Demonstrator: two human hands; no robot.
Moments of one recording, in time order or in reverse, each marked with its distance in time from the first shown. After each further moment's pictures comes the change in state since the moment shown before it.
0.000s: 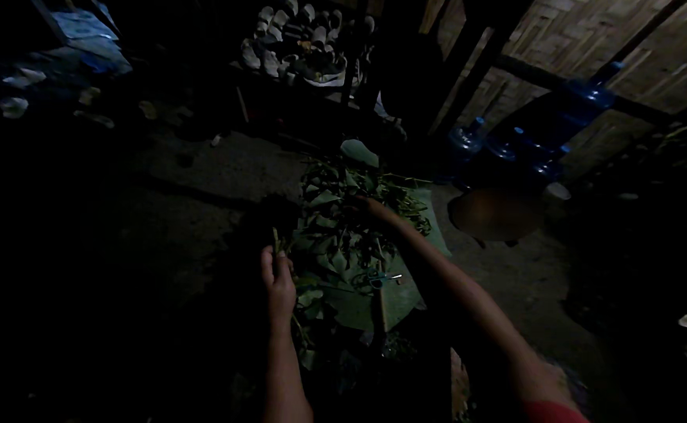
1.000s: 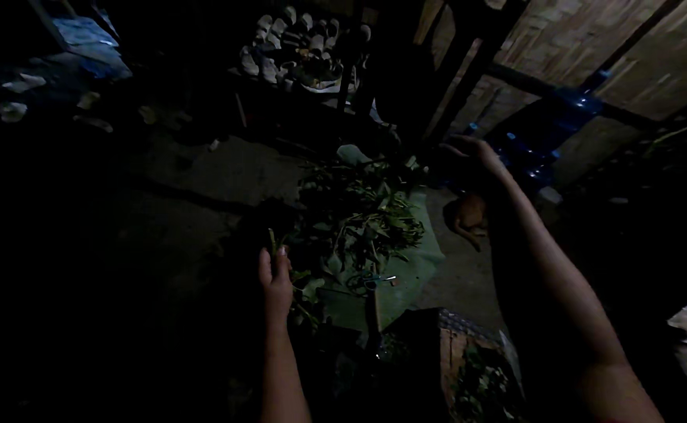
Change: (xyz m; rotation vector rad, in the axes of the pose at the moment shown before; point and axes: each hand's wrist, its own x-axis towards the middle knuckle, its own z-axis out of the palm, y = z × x) left_hand -0.002 0.007 0.003 -0.062 -0.007 0.055; right_hand -0.081 0.001 -0.175 -0.291 0.542 -0.093
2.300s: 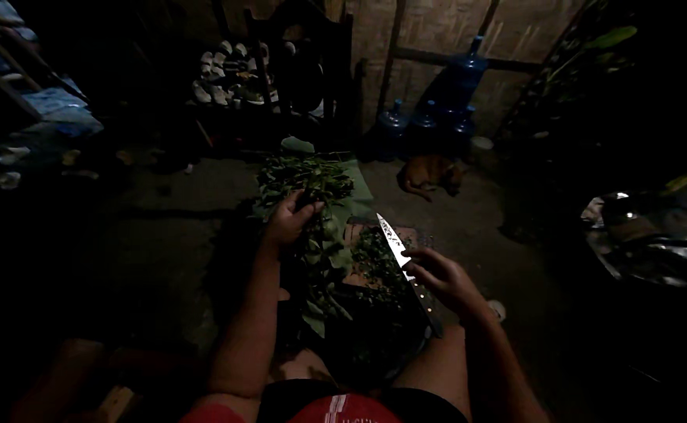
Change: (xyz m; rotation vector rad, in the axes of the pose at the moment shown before) left_hand -0.196 0.188 0.028 -0.079 -0.787 -0.007; right_hand -0.512 0.023 -0.031 0.412 -0.025 0.101
